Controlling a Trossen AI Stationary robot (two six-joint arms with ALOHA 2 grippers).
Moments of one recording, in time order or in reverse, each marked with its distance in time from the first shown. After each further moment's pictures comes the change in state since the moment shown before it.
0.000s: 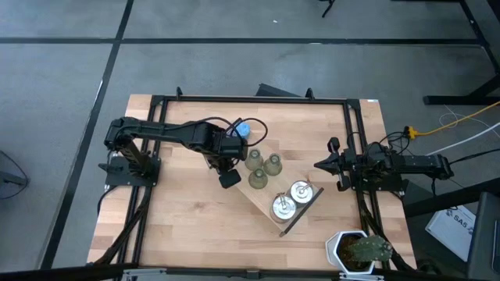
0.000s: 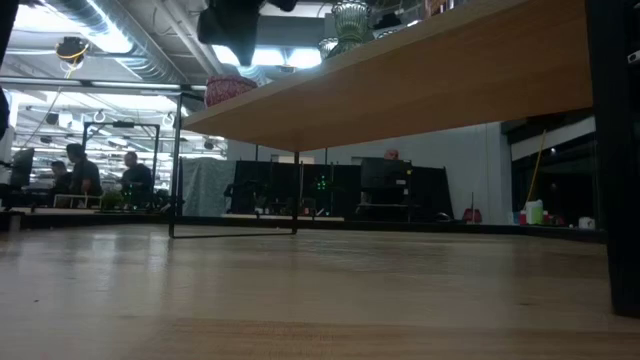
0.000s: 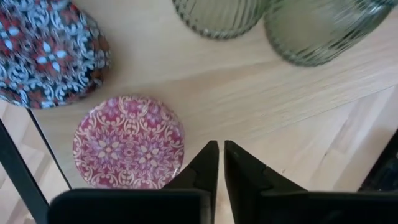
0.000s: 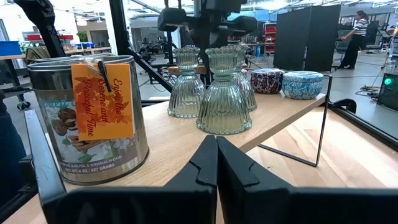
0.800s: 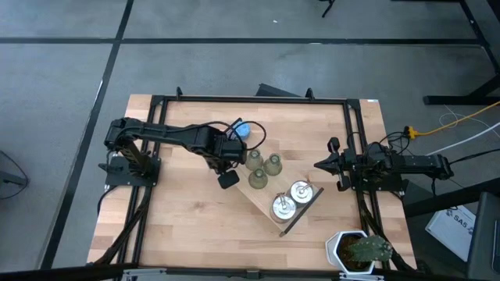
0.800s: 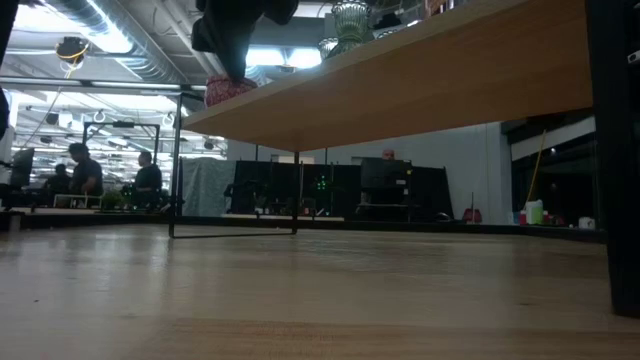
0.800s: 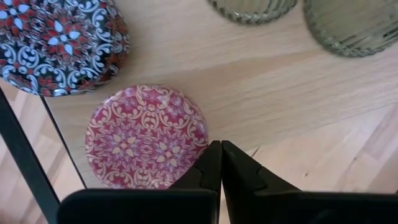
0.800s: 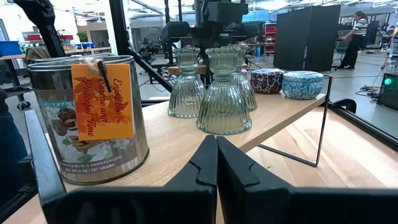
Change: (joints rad) left arm -0.004 0.000 -0.058 0.000 -0.055 -0.017; right arm 0.000 0.000 0.000 0.000 0.000 0.000
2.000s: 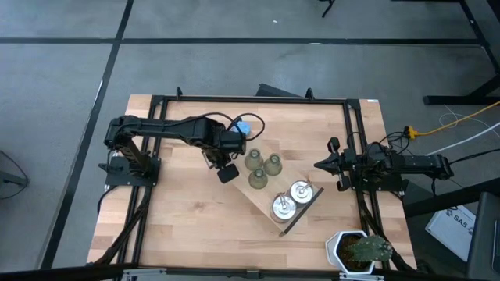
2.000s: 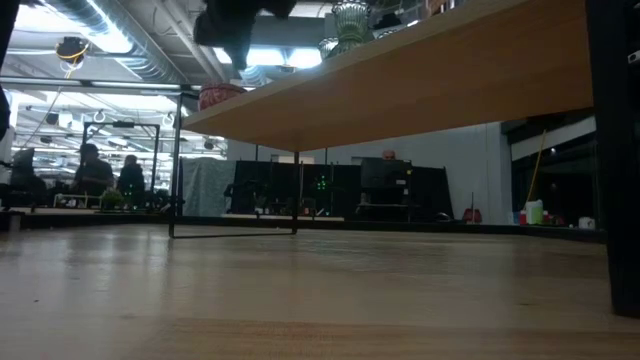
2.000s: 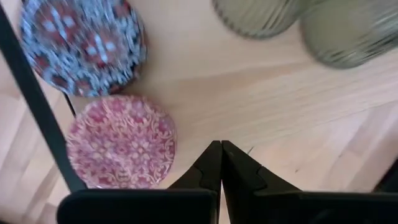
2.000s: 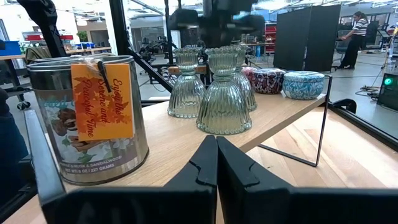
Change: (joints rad) left arm 0.052 -0.008 0.054 -0.051 0.047 0.026; right arm 0.000 0.000 0.000 0.000 0.000 0.000
